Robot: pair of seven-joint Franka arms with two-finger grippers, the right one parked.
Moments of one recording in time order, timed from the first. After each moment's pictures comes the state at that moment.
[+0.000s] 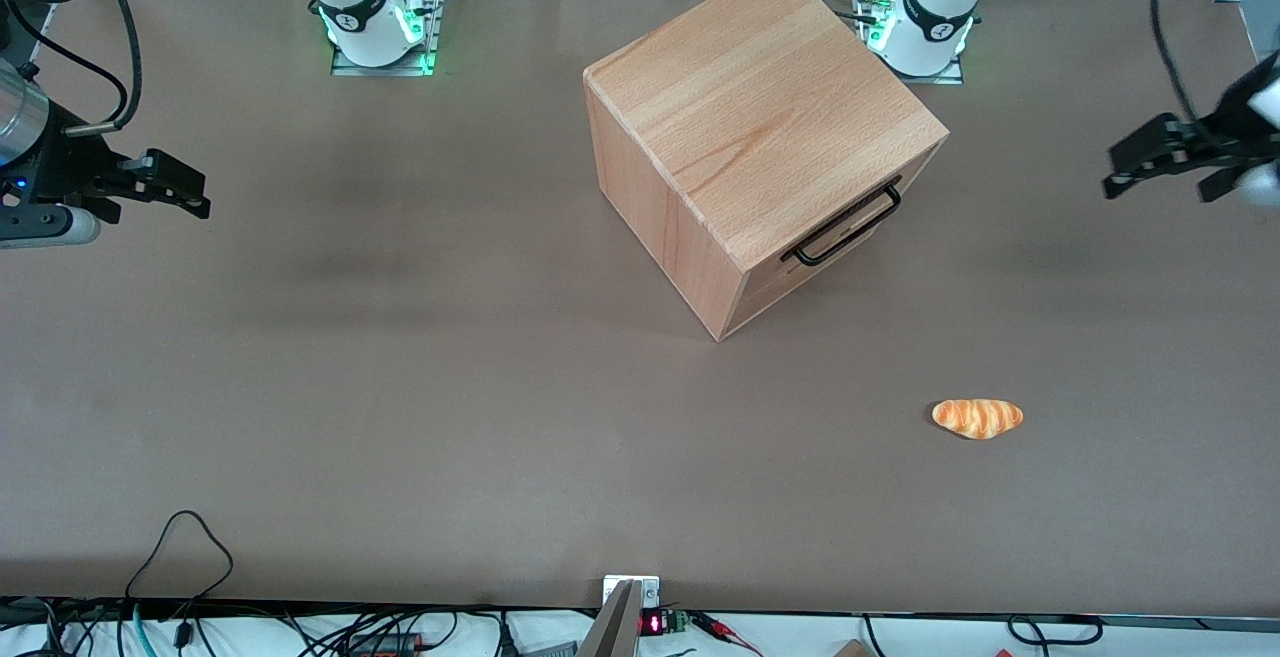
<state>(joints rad) -0.04 0.07 0.00 -1.43 -0.02 1.52 0.05</state>
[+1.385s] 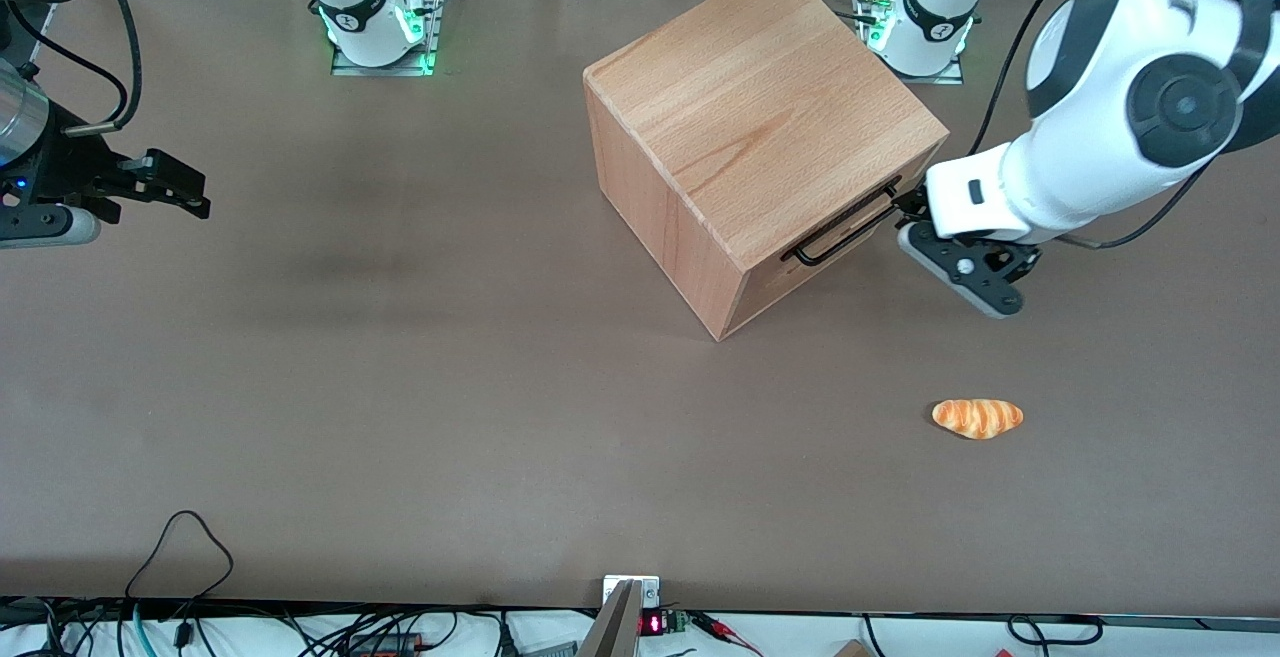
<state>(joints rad) -0.08 0.26 -0.22 -1.53 -0.02 1.64 0.41</state>
